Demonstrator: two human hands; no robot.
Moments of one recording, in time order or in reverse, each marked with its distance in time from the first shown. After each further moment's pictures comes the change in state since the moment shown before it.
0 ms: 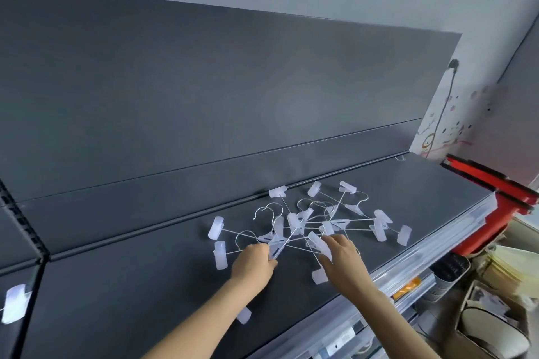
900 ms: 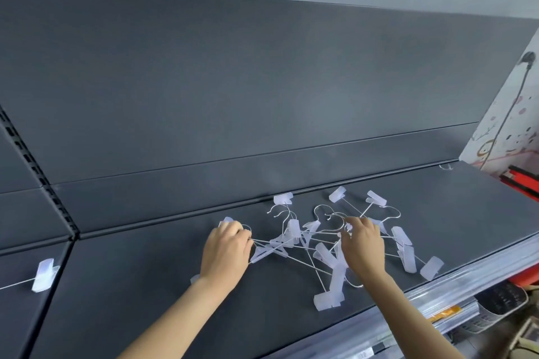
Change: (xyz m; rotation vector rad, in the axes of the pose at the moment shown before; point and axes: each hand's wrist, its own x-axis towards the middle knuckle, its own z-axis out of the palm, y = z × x) left_hand 0.003 -0.049 -0.024 0.360 0.539 0.177; right_hand 0.067 0.010 -0.003 0.095 0.178 0.087
